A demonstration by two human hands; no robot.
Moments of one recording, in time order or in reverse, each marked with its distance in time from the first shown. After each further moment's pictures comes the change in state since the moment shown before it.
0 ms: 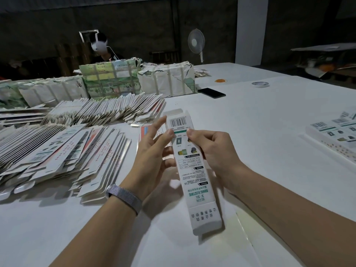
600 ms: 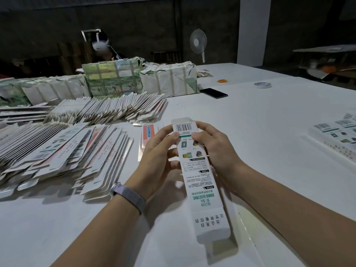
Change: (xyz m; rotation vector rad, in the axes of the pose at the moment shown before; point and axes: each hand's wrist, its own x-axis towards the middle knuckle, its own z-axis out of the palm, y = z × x) left_hand -0.002 -0.002 0.004 0.041 -0.030 -0.056; right_hand 0.001 -0.004 0.005 0.066 -0.043 0.046
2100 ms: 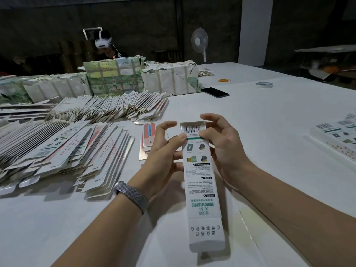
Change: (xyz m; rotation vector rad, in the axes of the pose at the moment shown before) left_hand -0.007 0.005 0.008 0.005 -0.044 -0.035; right_hand 0.003 0.002 -0.006 0.107 0.084 -0.156
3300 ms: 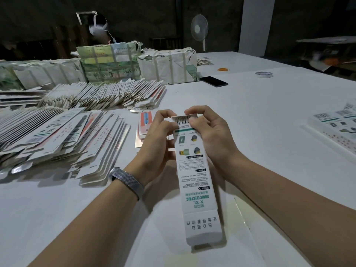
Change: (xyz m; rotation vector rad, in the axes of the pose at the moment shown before) left_hand 0.009 -0.006 -0.003 0.030 0.039 0.039; right_hand -0.011 -0.002 0.009 -0.156 -0.123 -0.049
